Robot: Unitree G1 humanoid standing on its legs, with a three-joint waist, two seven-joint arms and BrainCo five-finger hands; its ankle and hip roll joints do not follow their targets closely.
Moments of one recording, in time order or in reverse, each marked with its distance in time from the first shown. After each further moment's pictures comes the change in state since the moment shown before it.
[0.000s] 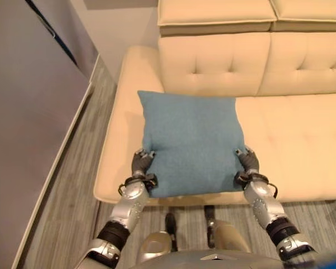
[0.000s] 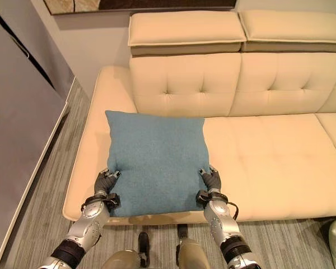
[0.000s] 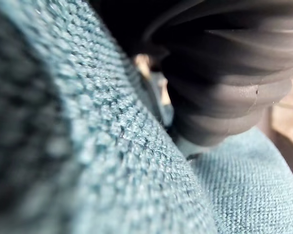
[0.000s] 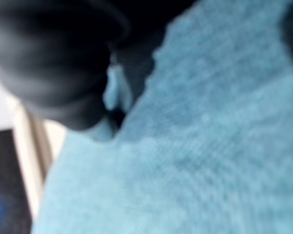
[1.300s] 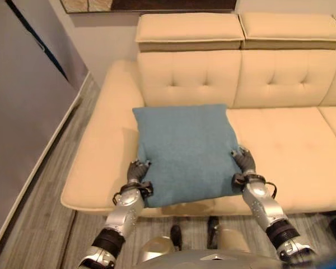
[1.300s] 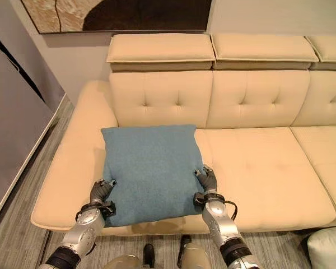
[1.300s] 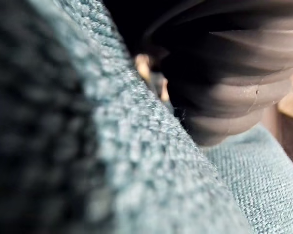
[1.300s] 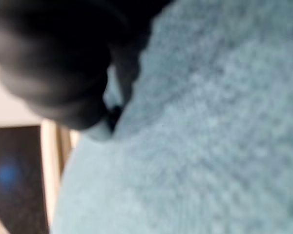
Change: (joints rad) left arm 0.056 0.004 0.022 0.007 -0.001 0.061 0.010; right arm 0.010 -0.007 0.011 -0.051 -0.115 0.050 -0.008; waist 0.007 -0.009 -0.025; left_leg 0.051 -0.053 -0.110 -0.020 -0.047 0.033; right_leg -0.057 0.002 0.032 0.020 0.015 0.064
